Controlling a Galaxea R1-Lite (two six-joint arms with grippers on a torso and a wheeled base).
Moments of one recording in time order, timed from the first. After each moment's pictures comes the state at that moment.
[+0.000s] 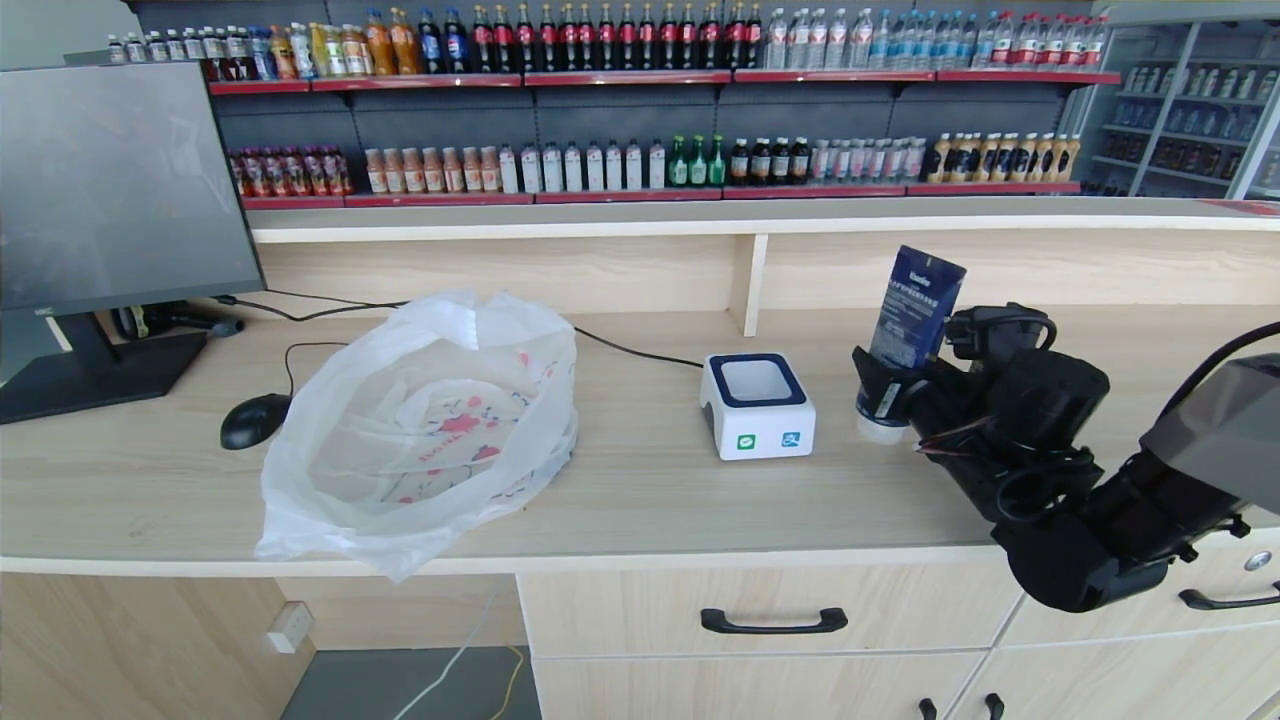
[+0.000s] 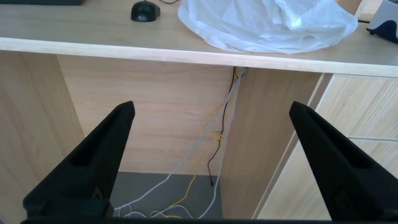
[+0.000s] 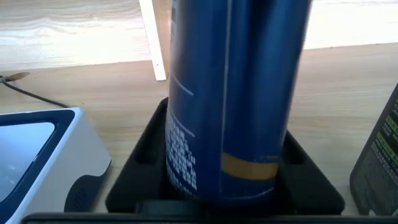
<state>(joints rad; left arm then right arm) 0.00 0.00 0.00 0.00 0.00 0.00 0.24 2.12 -0.78 -1.44 -0.19 0.05</state>
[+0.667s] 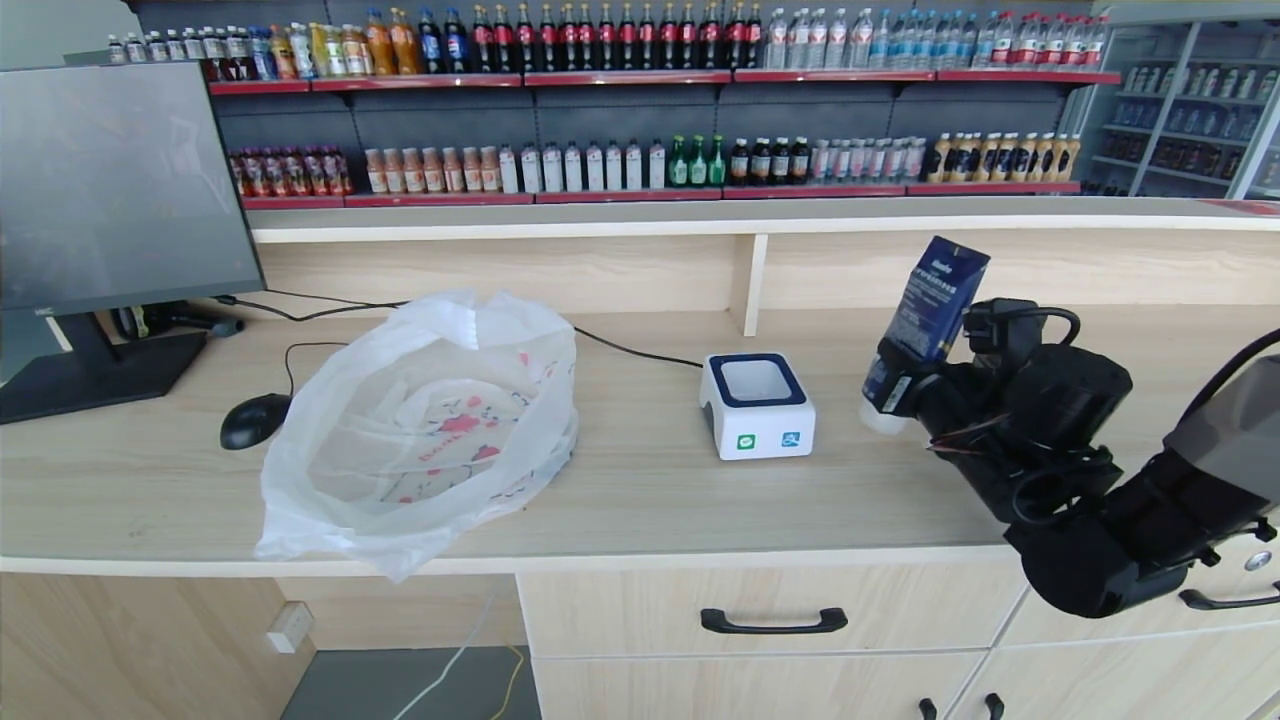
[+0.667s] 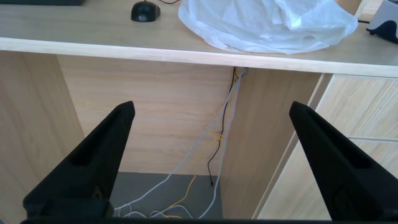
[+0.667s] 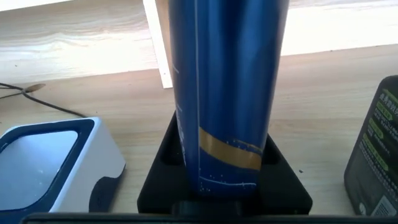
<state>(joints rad) 0.00 0.00 0.00 0.00 0.00 0.00 0.24 2.07 -0.75 -1.46 -0.19 0.08</state>
